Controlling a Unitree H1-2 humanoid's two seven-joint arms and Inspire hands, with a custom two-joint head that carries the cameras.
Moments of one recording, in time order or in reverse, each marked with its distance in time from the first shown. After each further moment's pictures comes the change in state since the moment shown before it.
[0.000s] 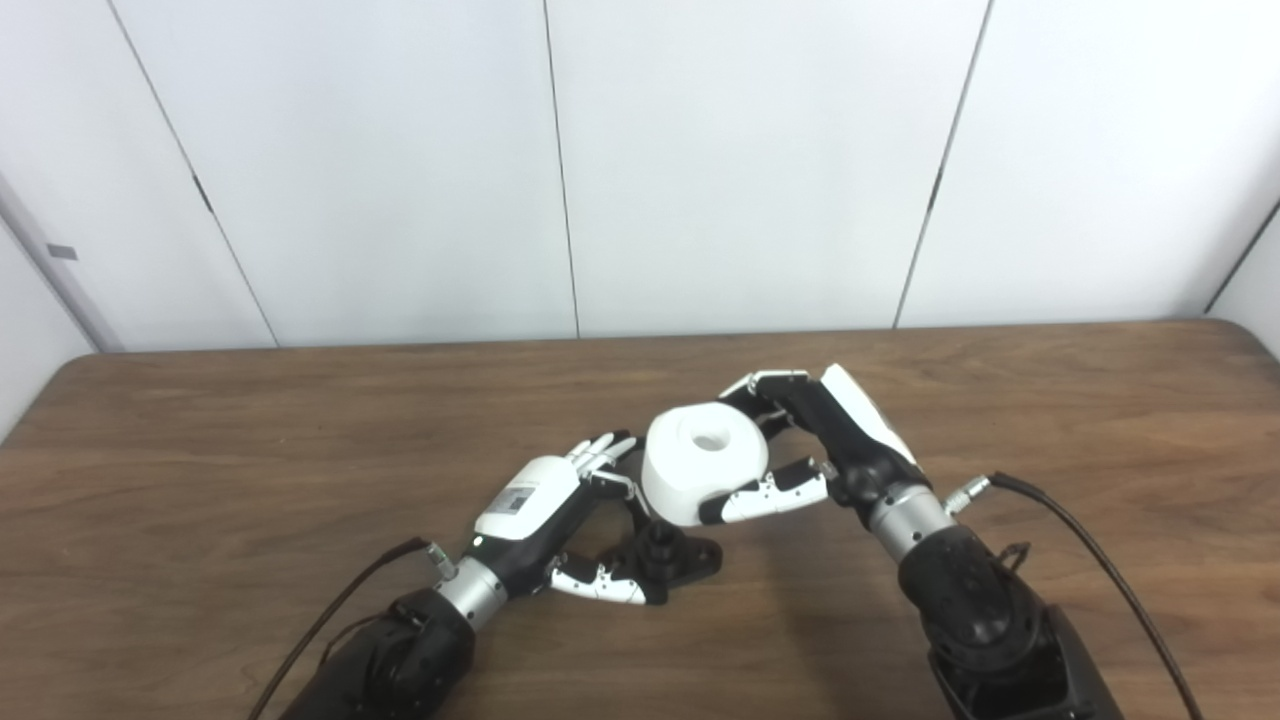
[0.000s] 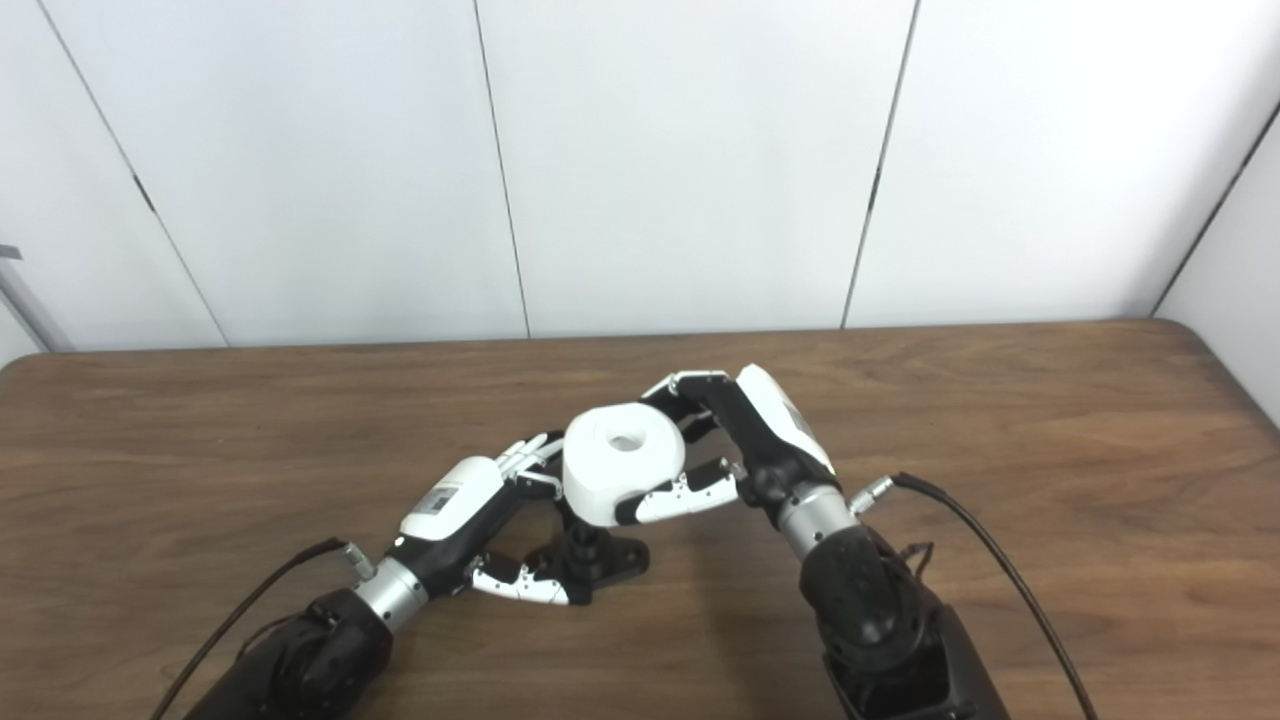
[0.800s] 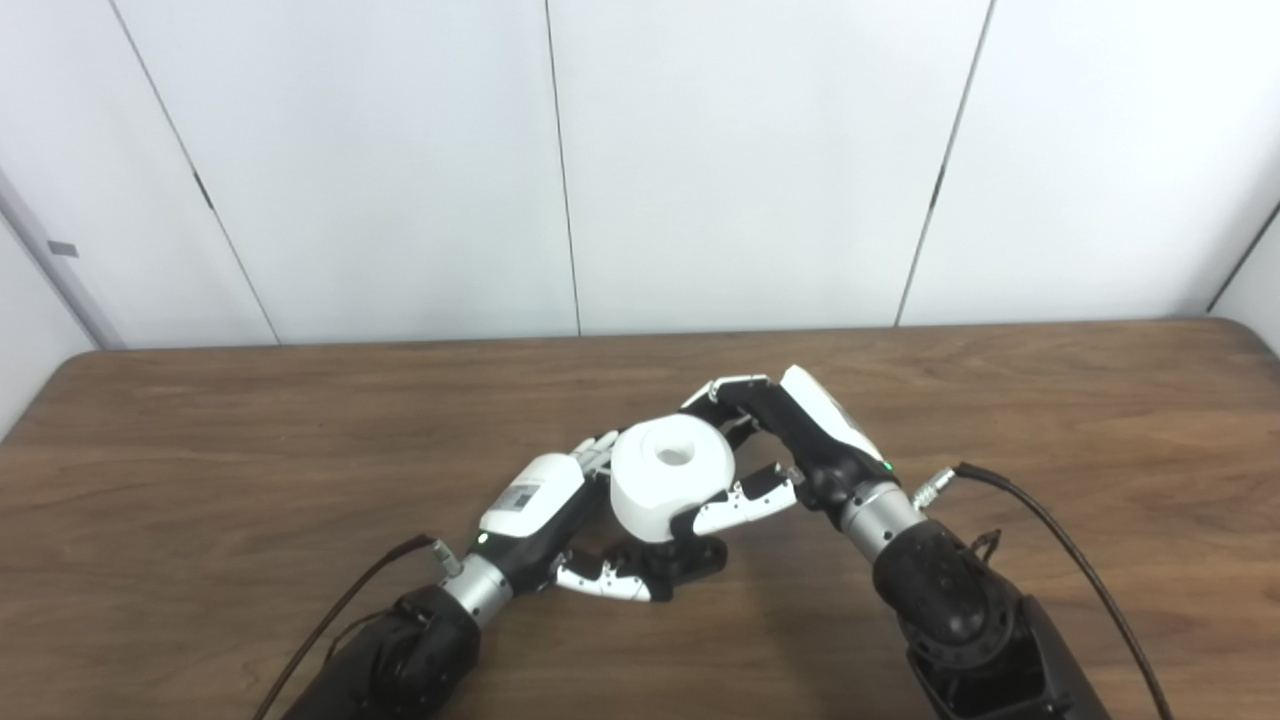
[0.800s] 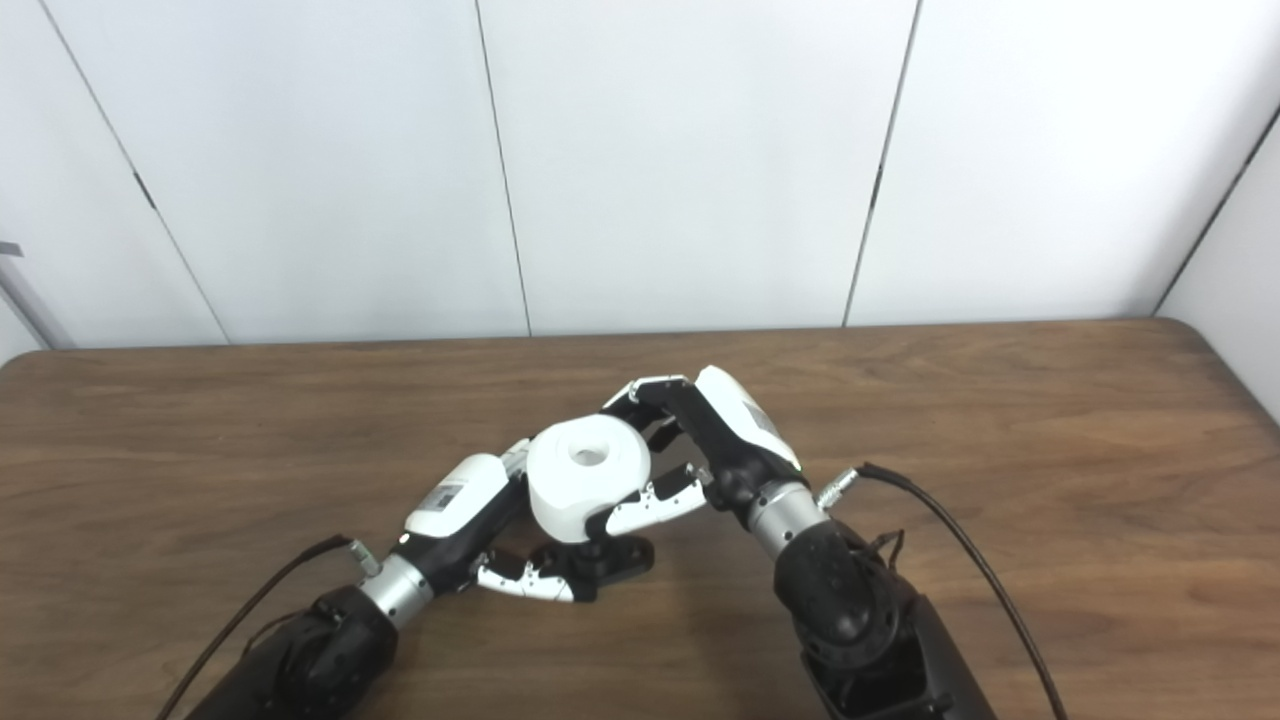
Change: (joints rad) left arm 0.001 -0.005 -0.002 -0.009 0.000 0.013 -0.003; right arm -0.015 -0.002 0.061 0.001 -0.020 0.000 0.039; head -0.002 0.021
